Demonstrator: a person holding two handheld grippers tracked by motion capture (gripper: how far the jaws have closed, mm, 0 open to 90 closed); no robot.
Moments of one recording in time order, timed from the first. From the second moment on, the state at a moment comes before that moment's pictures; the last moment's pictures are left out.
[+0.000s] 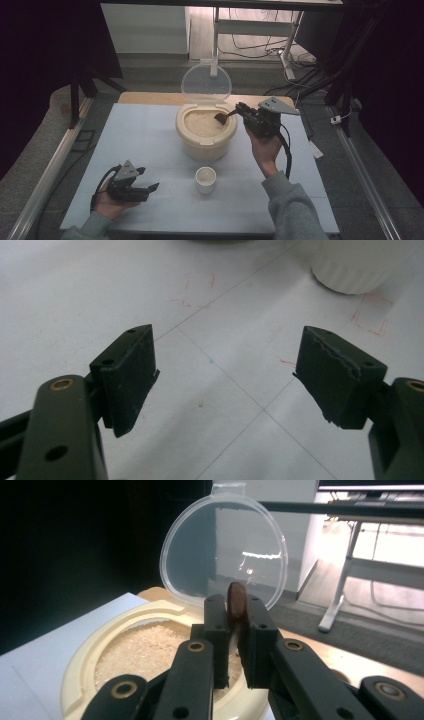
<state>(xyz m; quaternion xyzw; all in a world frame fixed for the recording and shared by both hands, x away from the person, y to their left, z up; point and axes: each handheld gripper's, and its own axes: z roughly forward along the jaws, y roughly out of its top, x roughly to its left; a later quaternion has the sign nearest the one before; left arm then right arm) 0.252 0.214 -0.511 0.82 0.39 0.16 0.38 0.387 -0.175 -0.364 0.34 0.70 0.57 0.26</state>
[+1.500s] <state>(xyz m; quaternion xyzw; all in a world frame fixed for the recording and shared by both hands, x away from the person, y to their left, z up) 0.253 0.214 -0.512 0.82 0.39 0.16 0.38 0.412 -0.199 -0.403 0.50 0.58 0.64 0.04</state>
